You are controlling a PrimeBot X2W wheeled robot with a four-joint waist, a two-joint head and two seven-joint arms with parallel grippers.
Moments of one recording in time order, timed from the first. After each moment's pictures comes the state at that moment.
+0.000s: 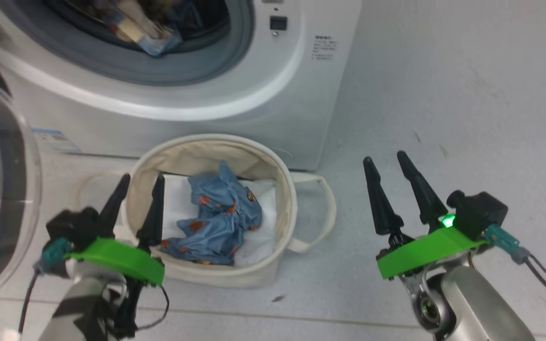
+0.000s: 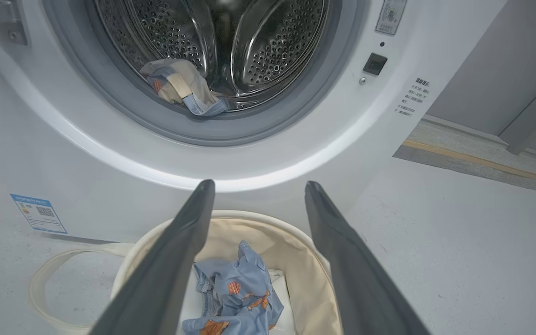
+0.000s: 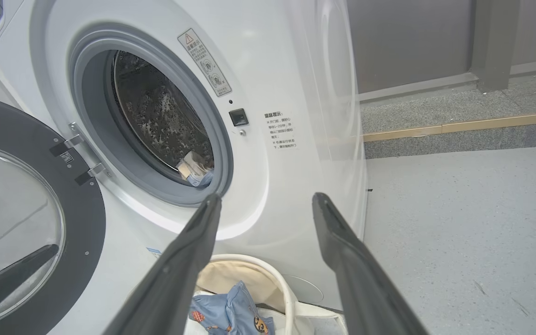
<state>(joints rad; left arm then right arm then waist) -0.46 0.20 -0.24 0.53 -0.49 -0.12 -0.25 -0.33 -0.16 0.39 0.16 0.50 0.12 -0.25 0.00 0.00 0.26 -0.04</state>
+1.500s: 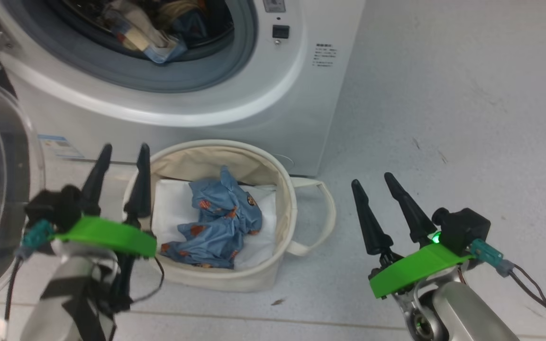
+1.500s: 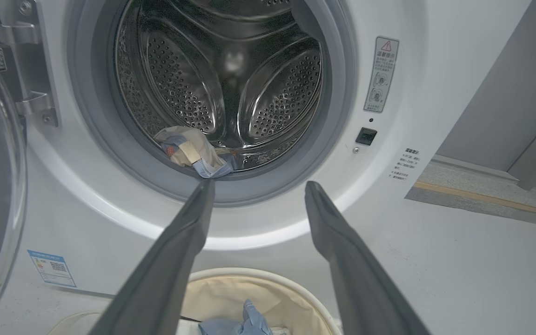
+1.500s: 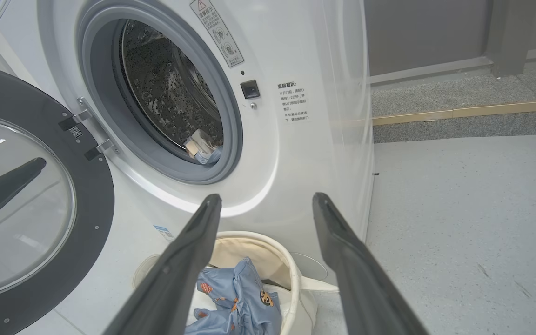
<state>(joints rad) -0.44 0.20 -0.20 0.36 -0.47 -0.05 -0.23 -0.28 -0.17 0.43 0.18 0.48 0.12 -0.24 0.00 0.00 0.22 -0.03</state>
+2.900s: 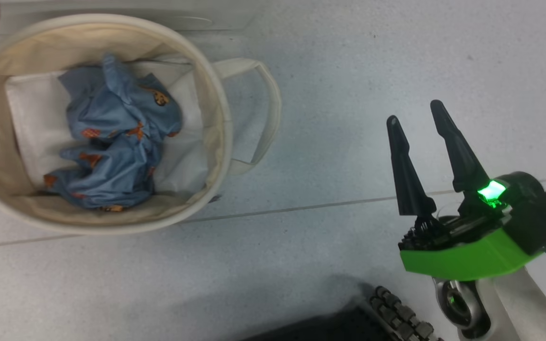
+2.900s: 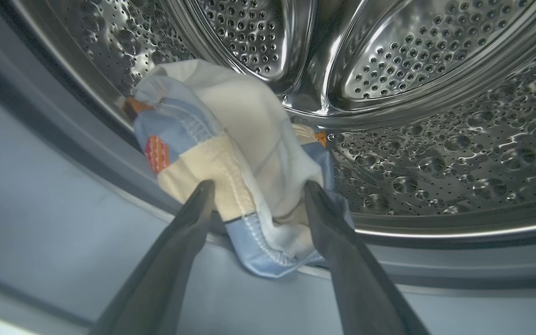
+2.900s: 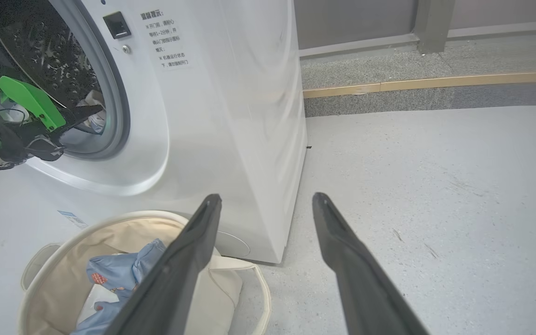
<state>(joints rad) -1.54 0.31 -0.13 1.27 -0.51 -0.07 -0.20 -0.29 -0.22 0.34 -0.21 0.38 0.12 -0.25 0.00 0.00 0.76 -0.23</state>
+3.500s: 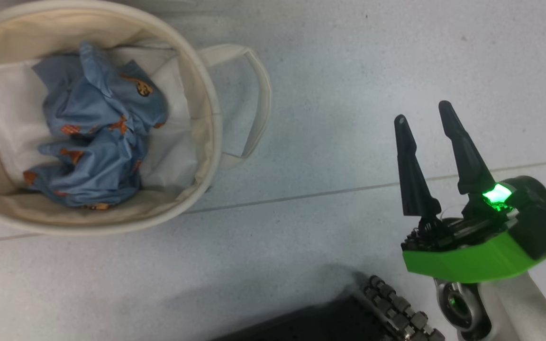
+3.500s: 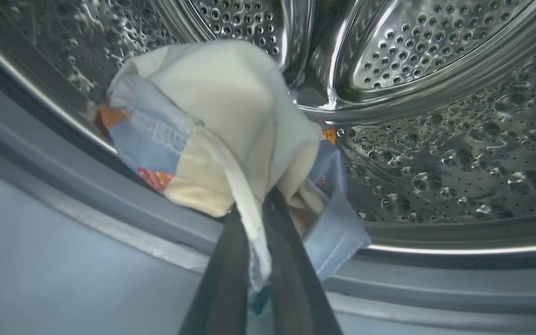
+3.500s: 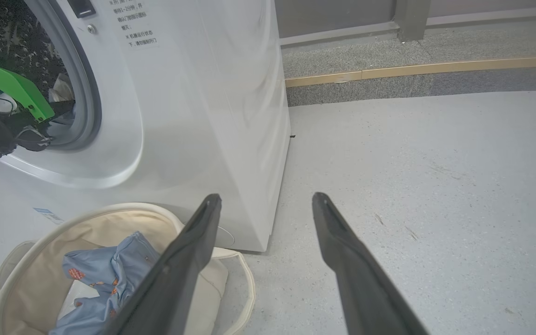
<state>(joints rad) -1.63 0.33 -0.18 1.30 -0.48 -0.02 -0.20 -0.26 -0.19 0.31 -0.23 0.36 0.12 -0.26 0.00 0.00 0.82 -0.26</state>
